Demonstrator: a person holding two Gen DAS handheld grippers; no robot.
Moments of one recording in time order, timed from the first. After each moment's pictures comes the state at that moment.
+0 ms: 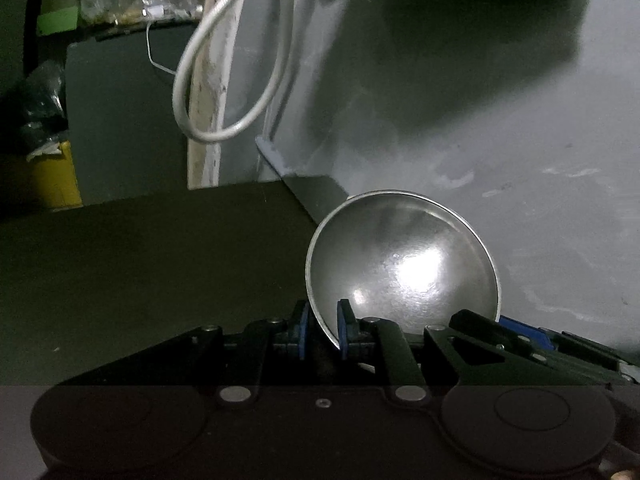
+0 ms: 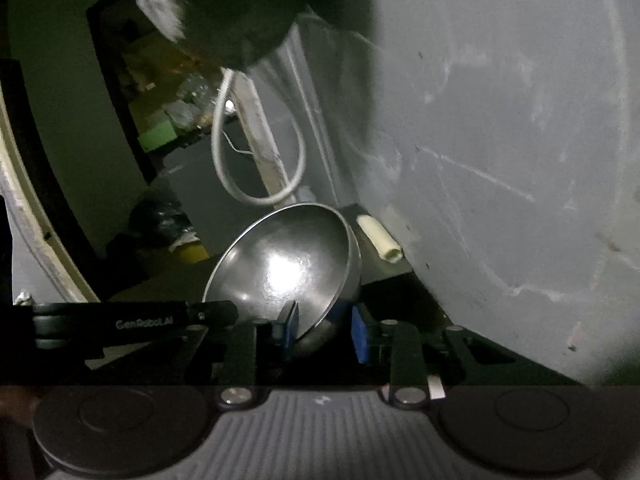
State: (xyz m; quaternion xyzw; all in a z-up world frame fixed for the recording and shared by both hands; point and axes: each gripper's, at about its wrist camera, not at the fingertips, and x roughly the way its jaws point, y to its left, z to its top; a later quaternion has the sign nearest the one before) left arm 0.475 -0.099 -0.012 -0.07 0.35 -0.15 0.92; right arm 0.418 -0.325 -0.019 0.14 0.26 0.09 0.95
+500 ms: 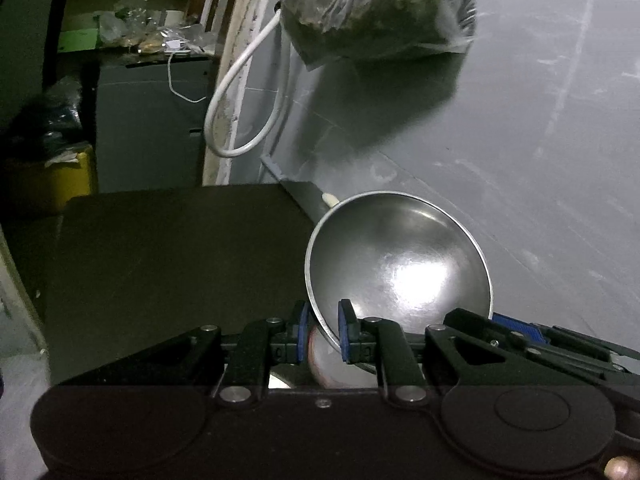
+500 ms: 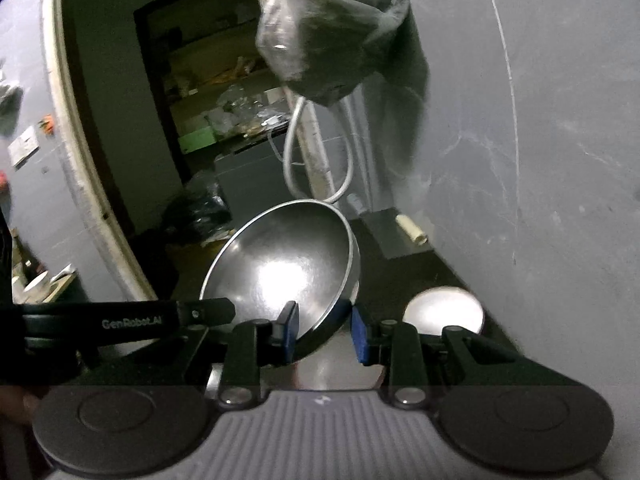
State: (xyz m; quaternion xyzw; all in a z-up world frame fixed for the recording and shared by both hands) left arm 0.285 -0.055 0.038 -0.08 0.31 -0.16 0.93; right arm 0.240 -0.285 0.035 0.11 0.24 0.11 0.96
